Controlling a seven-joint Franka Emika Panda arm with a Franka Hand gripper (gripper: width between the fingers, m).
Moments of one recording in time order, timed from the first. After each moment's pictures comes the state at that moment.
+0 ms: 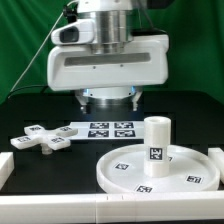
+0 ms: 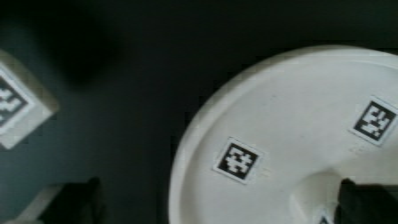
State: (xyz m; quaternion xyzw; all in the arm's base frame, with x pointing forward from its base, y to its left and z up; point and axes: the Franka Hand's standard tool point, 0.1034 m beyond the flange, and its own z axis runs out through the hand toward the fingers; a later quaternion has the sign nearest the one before) arm 0.485 -0.060 0.091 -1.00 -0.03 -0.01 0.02
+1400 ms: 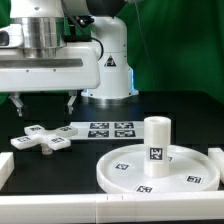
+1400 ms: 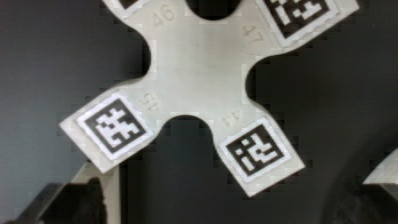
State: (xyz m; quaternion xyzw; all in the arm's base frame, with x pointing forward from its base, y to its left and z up) arm 0.465 -0.151 0.083 -1.00 -0.01 -0.01 0.00
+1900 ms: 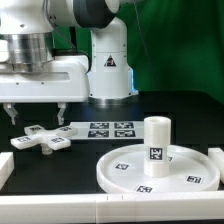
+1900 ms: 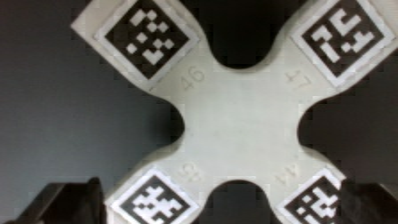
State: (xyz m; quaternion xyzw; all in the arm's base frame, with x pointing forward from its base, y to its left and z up) arm 0.448 -0.168 0.060 -1.00 0.07 0.01 0.01
